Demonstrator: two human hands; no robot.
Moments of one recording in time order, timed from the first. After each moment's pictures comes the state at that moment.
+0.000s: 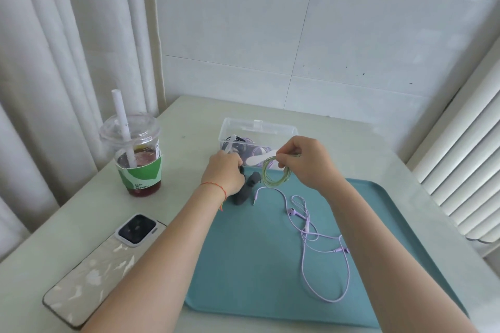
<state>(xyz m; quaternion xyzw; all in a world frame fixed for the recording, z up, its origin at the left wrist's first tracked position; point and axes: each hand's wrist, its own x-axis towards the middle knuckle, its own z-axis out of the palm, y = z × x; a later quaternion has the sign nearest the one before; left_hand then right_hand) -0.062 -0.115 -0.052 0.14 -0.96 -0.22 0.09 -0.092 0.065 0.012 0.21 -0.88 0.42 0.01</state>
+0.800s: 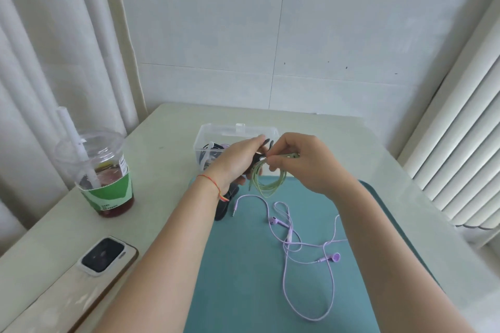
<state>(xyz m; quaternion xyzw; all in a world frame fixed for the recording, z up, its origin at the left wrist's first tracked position) -0.079 -0.056 0.008 0.08 -0.80 -0.60 -0.02 -0.095 0.105 0.033 0.28 -0.85 0.44 -0.02</state>
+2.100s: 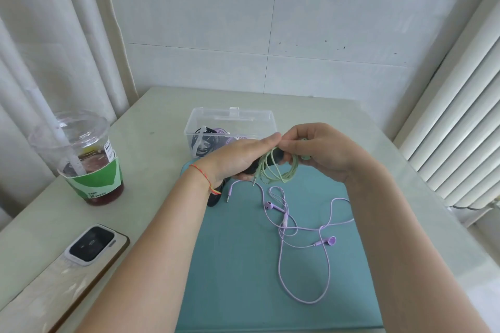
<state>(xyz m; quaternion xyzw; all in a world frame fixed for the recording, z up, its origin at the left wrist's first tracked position) -0.072 -0.051 -0.001 -0.03 -0.82 -0.57 -0.11 -0.113 0.132 0.025 0.22 -0.76 0.58 -0.20</state>
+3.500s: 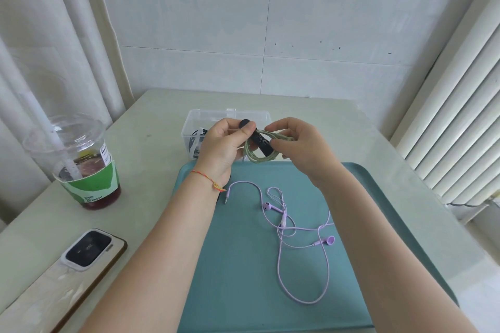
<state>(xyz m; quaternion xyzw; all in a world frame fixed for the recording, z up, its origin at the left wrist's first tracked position) -0.089 -0.051 -0.018 0.07 -0.58 -0.80 0.14 -0.112 0.105 0.005 0.16 -0.82 0.56 -0.03</state>
